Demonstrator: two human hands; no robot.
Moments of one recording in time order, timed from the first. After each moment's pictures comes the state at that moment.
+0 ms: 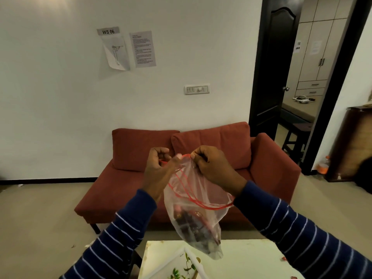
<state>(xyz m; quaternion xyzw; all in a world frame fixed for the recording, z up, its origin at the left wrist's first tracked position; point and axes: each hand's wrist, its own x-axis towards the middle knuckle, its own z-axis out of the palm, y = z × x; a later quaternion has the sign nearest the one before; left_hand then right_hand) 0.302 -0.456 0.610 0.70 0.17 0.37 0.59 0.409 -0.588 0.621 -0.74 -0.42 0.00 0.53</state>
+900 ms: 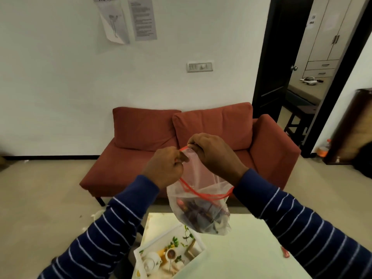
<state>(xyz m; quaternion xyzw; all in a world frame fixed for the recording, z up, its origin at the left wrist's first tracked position) 0.268 -0.475 0.601 0.95 0.10 0.19 0.20 0.382 -0.609 0.609 -0.79 -0.54 -0.11 0.28</state>
